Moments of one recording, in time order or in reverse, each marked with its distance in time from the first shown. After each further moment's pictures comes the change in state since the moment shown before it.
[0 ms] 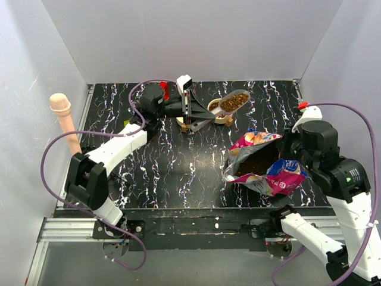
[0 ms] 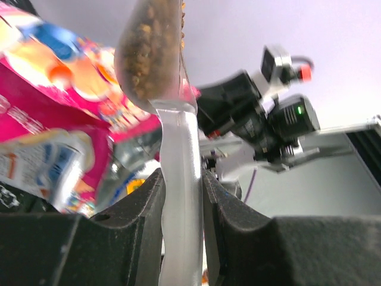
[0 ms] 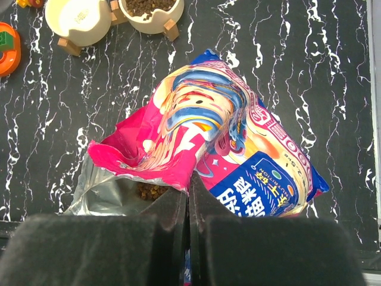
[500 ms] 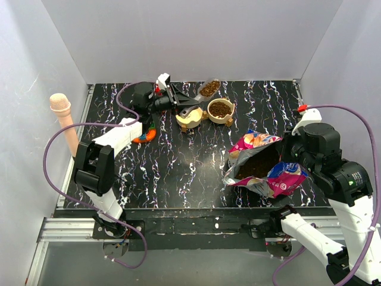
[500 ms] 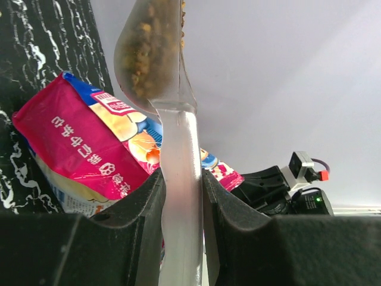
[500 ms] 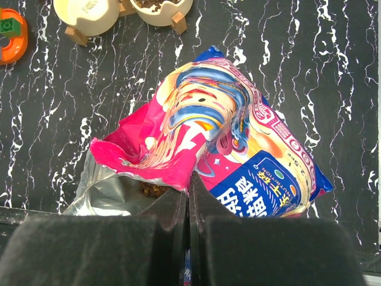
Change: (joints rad) left arm 0.185 0.181 0.029 0.025 -0.119 0.018; right arm 0.000 -0.026 -0.003 -0.022 -0.039 -0.023
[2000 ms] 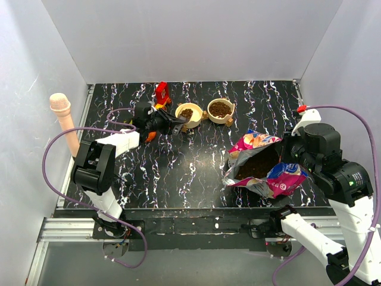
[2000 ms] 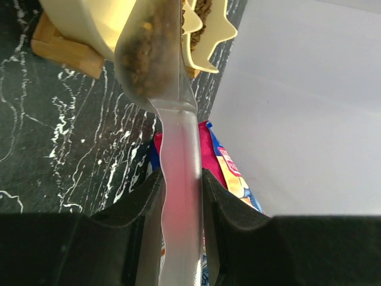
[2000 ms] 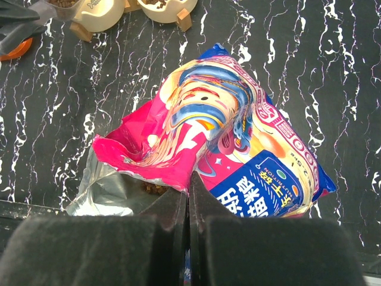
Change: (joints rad) left arm 0.062 0.003 -0.258 -0.186 -0.341 0.081; right arm 0.000 -0.002 0.000 -0.005 -0.029 -0.006
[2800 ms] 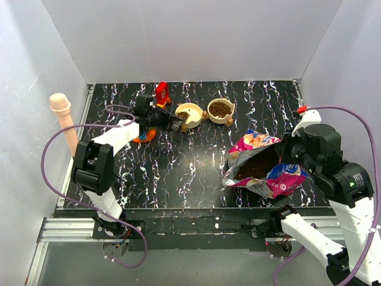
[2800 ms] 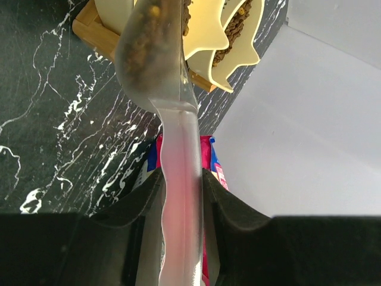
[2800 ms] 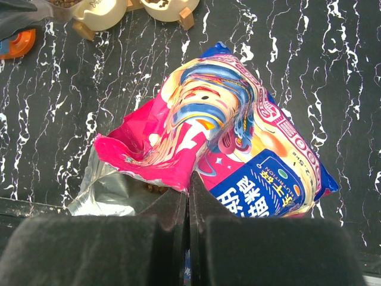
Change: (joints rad) left arm -0.009 0.000 0.171 -0.379 -0.098 -0.065; right arm 0.000 -0.005 -0.001 -0.004 -0.008 0.004
